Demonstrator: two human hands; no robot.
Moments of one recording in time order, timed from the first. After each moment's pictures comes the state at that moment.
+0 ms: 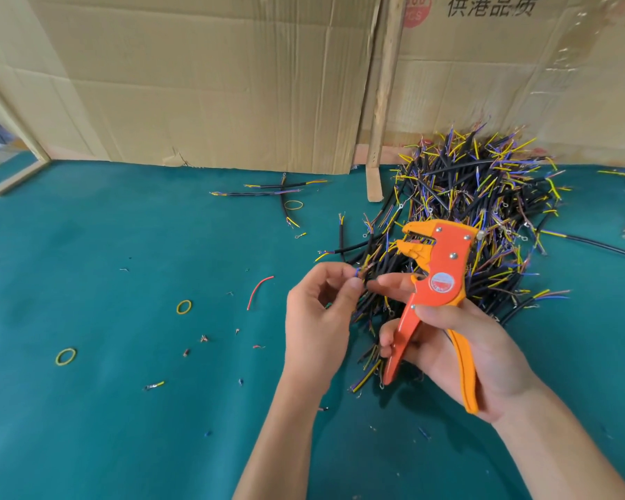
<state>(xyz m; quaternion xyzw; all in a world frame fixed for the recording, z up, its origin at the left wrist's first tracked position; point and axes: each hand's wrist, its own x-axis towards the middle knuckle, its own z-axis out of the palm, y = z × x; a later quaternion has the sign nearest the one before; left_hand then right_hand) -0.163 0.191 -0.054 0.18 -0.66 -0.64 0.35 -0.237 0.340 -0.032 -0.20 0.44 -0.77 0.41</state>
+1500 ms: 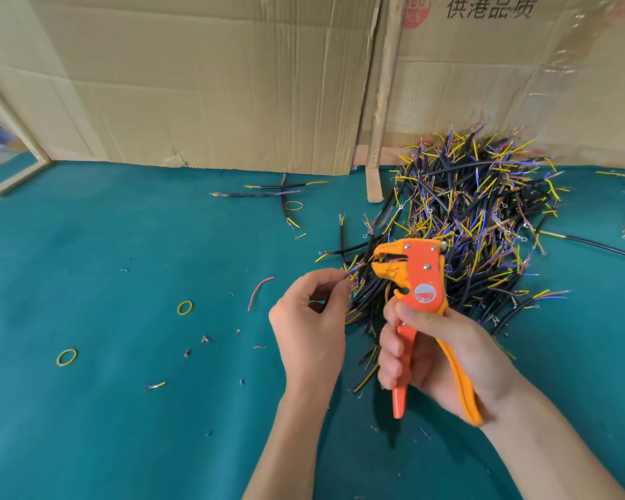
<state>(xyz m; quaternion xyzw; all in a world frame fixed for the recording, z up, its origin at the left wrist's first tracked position) -0.159 0.197 -0.052 0.29 -0.68 -0.52 0.43 -0.227 0.335 -0.027 -0.16 0.42 -0.73 0.51</state>
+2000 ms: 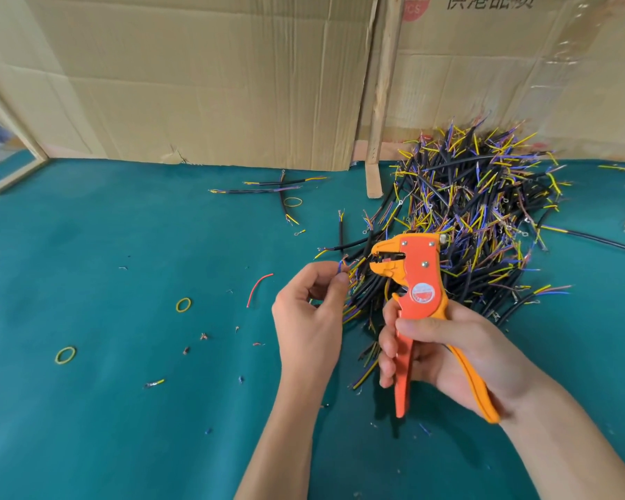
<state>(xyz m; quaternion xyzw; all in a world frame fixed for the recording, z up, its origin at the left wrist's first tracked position) -0.160 0.191 -0.057 0.24 -0.67 -0.58 0.40 -0.234 0.344 -0.021 -0.21 0.47 -0.70 0.50</state>
